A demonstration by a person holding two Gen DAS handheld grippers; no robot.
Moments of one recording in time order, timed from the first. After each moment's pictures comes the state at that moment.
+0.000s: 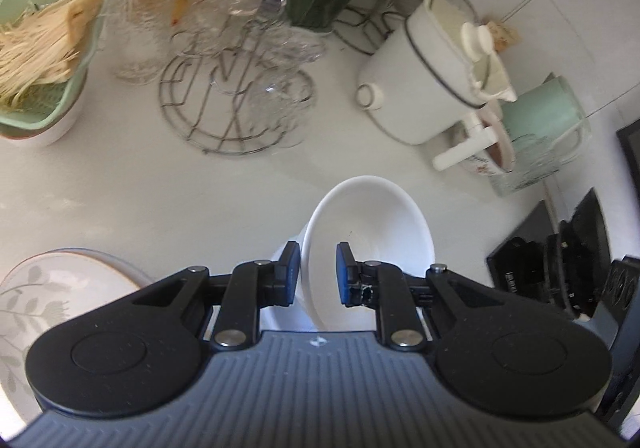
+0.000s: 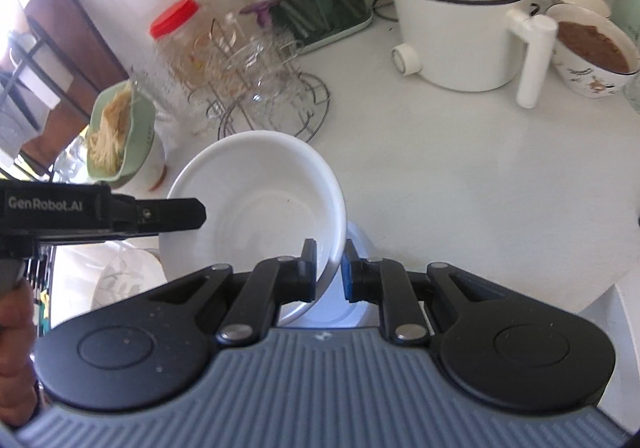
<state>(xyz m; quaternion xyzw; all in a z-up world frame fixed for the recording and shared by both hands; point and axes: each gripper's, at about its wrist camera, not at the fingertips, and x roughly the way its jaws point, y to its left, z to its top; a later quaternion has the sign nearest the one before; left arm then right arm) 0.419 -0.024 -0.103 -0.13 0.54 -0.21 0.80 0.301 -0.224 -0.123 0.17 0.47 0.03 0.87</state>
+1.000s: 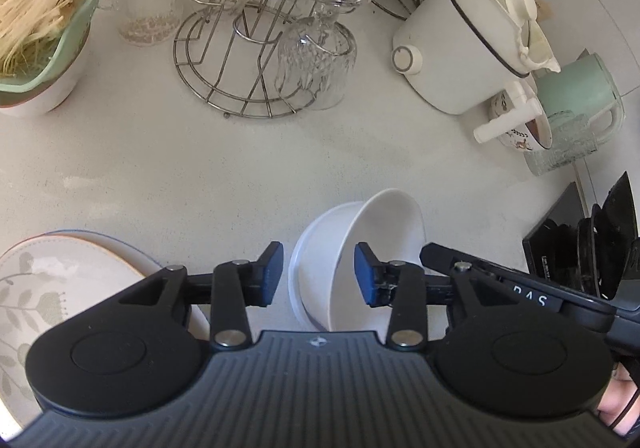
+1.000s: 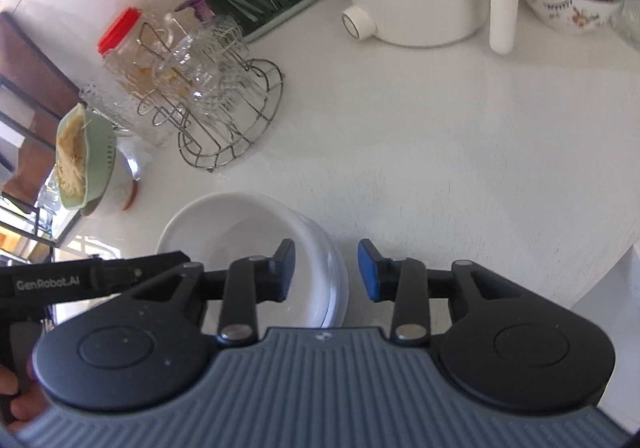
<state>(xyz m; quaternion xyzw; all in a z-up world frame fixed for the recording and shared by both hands) 0.429 -0.030 -0.148 -0.11 0.57 -0.19 0.79 0.312 -0.255 -0.160 0.24 0.49 0.00 0.84</state>
